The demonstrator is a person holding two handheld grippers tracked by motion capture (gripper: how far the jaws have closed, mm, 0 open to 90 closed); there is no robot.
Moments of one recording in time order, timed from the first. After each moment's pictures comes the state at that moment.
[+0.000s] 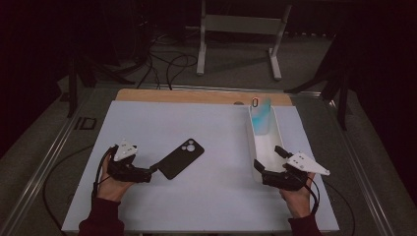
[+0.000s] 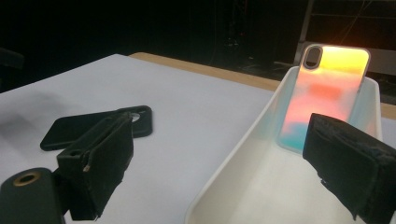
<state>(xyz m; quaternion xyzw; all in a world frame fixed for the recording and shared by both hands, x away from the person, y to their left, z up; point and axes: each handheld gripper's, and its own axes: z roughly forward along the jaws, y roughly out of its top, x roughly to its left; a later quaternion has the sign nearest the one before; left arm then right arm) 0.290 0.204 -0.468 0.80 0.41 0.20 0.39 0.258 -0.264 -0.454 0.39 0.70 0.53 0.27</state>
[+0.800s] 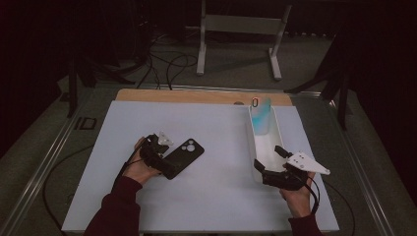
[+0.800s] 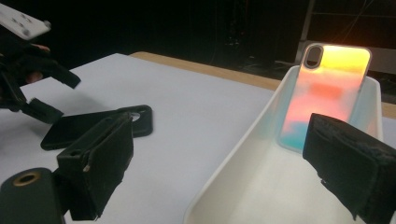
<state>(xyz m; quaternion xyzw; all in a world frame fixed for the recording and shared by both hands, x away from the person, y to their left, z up) 0.346 0.136 -0.490 0.88 0.36 0.13 0.27 0.259 -0.265 -0.454 0.39 0.70 0.53 0.27</state>
